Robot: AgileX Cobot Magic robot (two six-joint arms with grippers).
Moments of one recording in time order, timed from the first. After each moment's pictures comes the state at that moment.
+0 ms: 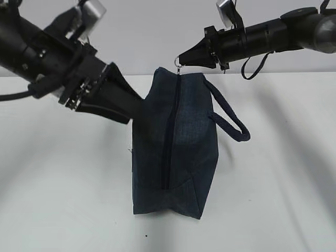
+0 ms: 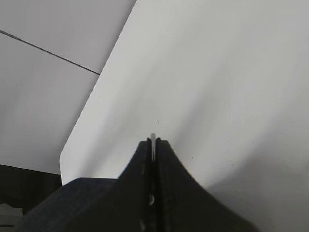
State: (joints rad) left arm -0.32 1.61 -1.20 -0.96 1.17 0.78; right arm 0.01 2.43 -2.08 1.31 1.22 -0.85
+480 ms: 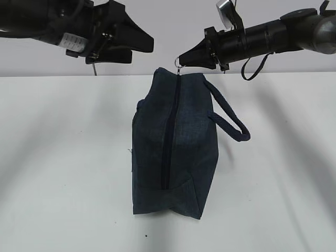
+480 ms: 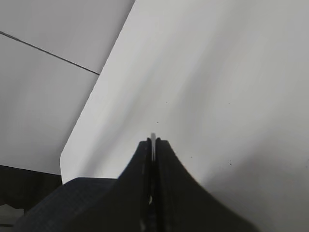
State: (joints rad) left arm -0.30 1.69 -1.32 -1.12 0.79 0.78; right arm 0.01 2.43 -2.09 1.32 1.22 -0.85
